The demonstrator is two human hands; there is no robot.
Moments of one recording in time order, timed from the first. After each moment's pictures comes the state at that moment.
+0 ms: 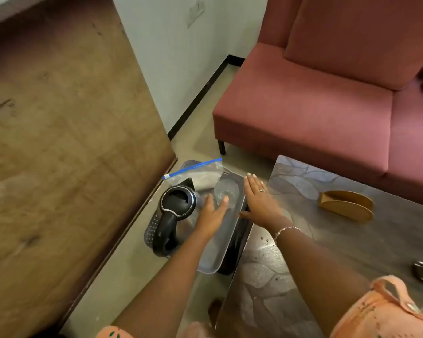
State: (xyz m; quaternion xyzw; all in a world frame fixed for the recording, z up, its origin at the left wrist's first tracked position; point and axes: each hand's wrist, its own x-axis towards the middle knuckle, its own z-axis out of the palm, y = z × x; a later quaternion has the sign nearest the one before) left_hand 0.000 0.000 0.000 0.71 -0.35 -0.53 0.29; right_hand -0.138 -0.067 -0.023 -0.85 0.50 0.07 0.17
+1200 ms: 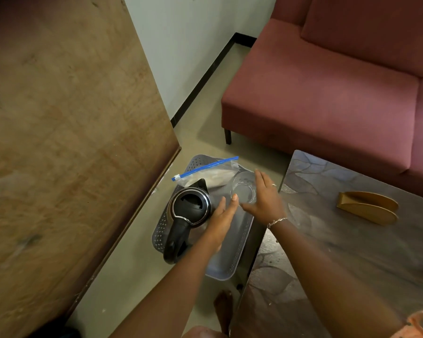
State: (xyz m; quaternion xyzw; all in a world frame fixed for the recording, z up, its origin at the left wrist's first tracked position) left_hand 0.024 -0.013 -0.016 0.64 -0.22 -0.66 0.32; right_hand -0.093 -0.081 -0.026 -0.76 0.59 -0.10 0.27
